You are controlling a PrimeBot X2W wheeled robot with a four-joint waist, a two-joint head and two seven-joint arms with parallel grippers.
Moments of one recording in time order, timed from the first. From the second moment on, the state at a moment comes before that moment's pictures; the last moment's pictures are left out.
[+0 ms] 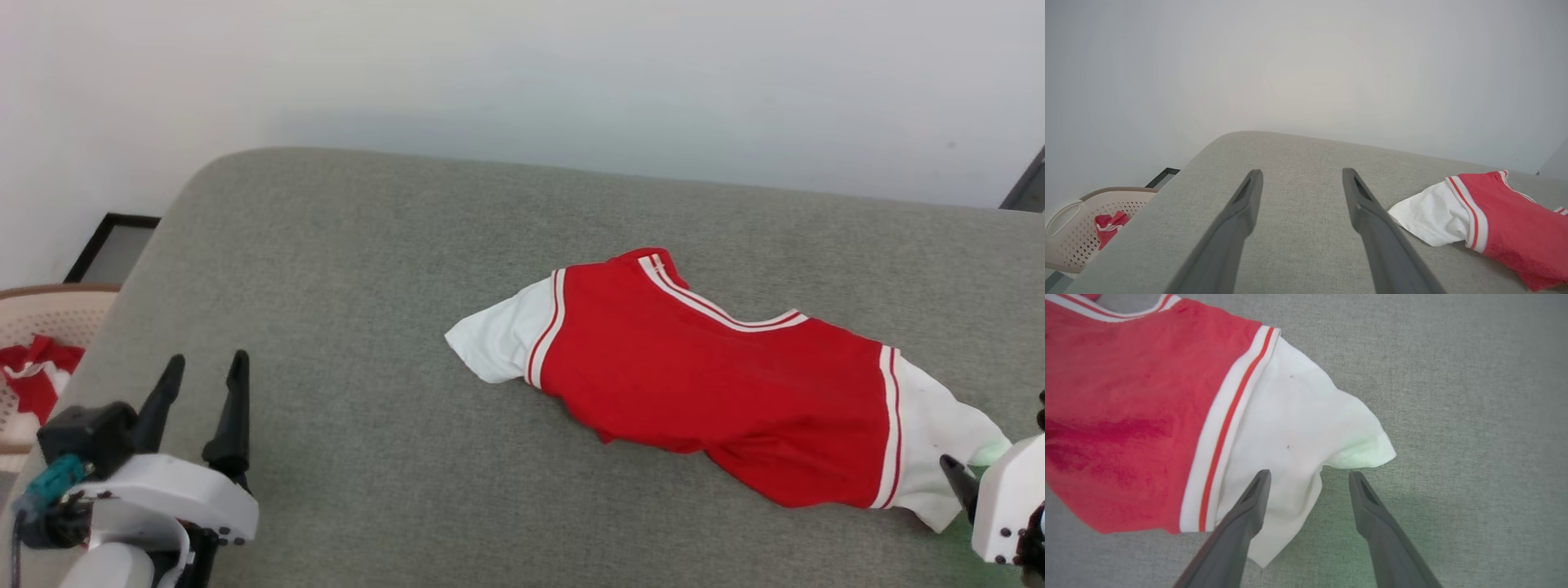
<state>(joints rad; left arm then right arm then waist) -0.17 0.49 -0.20 0.20 -0.66 0.07 -0.19 -0.22 -0.35 -0.10 0.38 0.34 0.13 0.55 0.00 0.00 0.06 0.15</state>
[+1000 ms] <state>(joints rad) -0.69 0.57 -0.48 0.41 -0.83 -0.12 0.50 -0.18 -0.16 -0.17 -0.03 0.24 0.13 0.20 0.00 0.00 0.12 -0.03</state>
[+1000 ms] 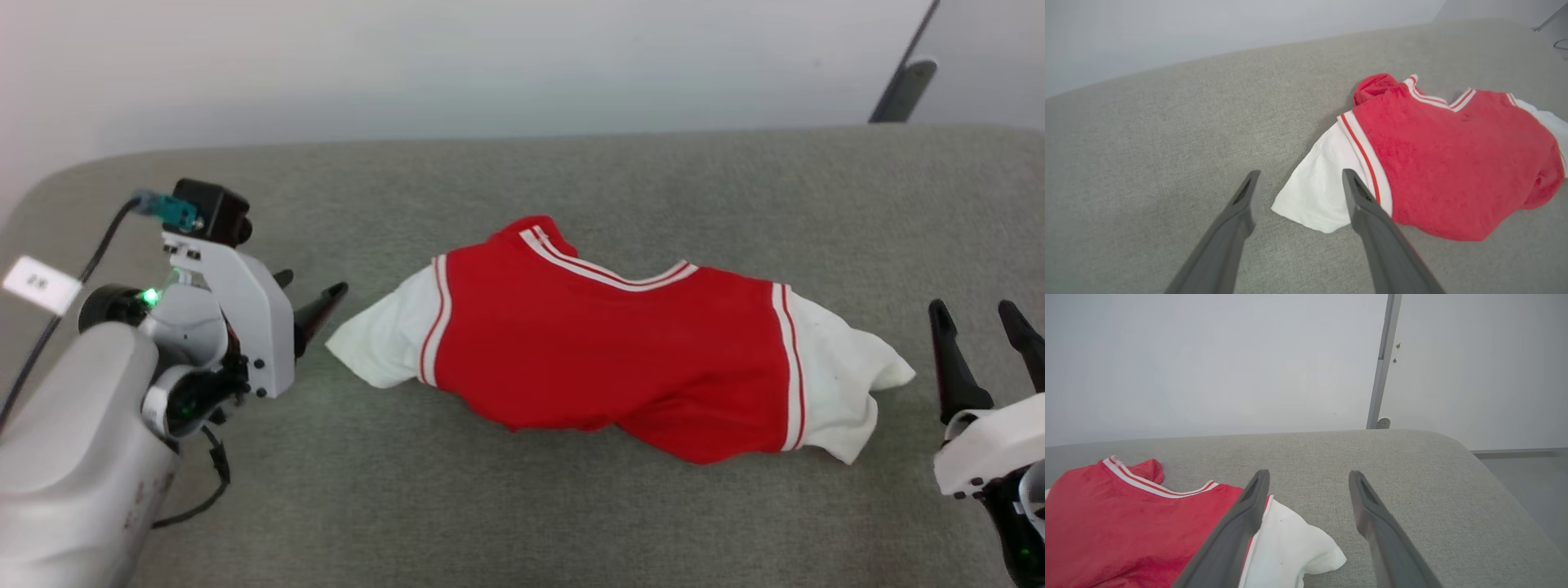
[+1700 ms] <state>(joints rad) -0.86 0.51 -0.60 0.75 -0.85 -0.13 0.69 -0.24 -0.14 -0.16 -0.03 0.23 0.13 0.20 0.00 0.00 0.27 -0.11</state>
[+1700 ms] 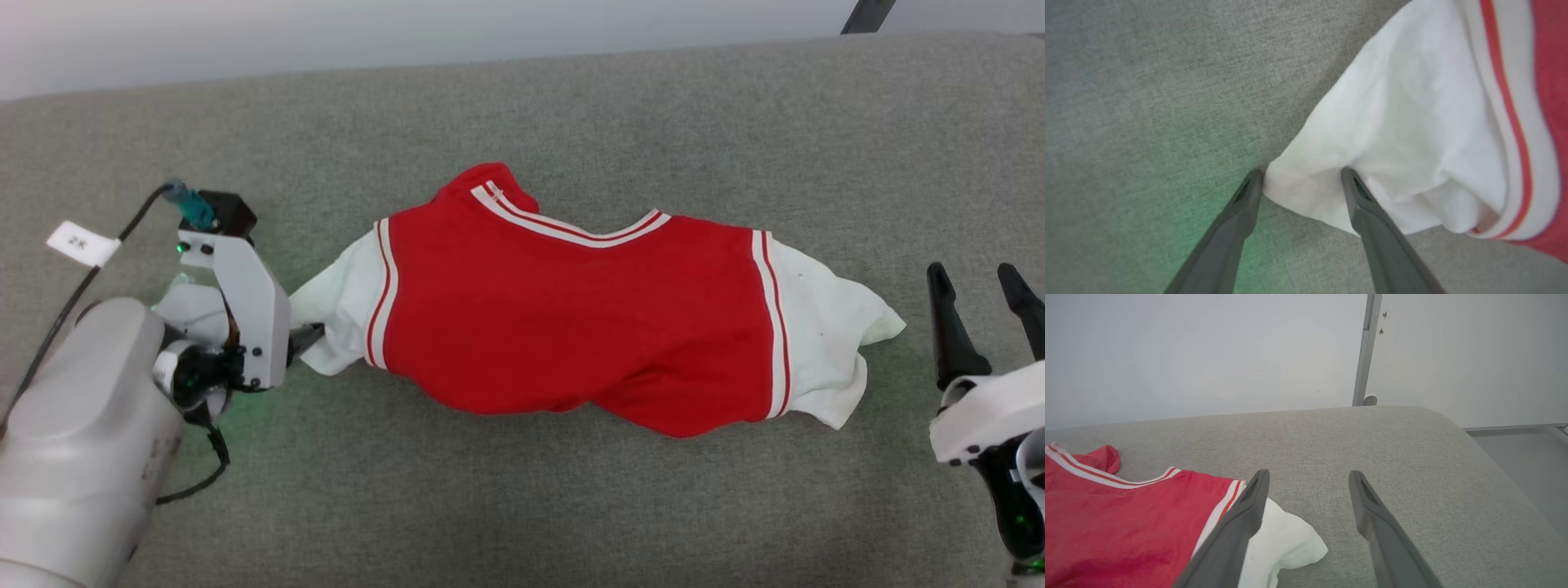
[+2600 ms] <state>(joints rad) -0.95 0.47 -0.64 0.86 -0.91 -0.13 0.65 -0.40 -0.26 -0.11 0.23 0.31 0.13 0.54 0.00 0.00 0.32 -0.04</state>
